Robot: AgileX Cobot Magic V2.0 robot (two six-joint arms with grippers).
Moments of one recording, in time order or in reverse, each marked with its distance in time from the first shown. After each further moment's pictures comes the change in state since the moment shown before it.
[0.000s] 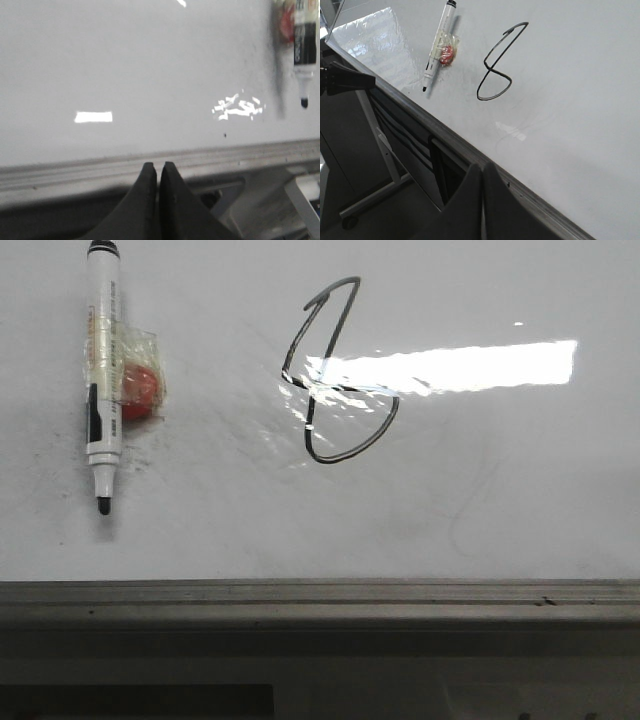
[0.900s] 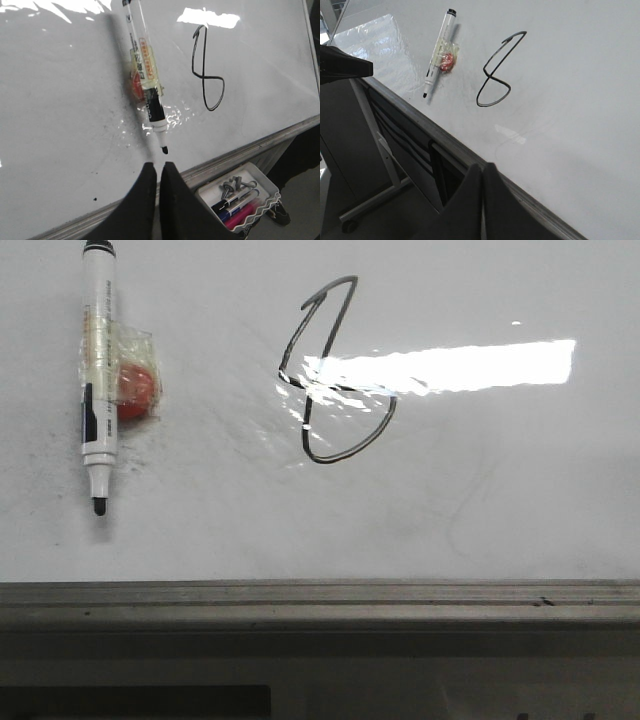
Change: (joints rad) left arm -0.332 0.203 -0.088 0.000 -0.256 -0.002; right arm 0.000 0.002 -0.013 0.000 0.000 0.000
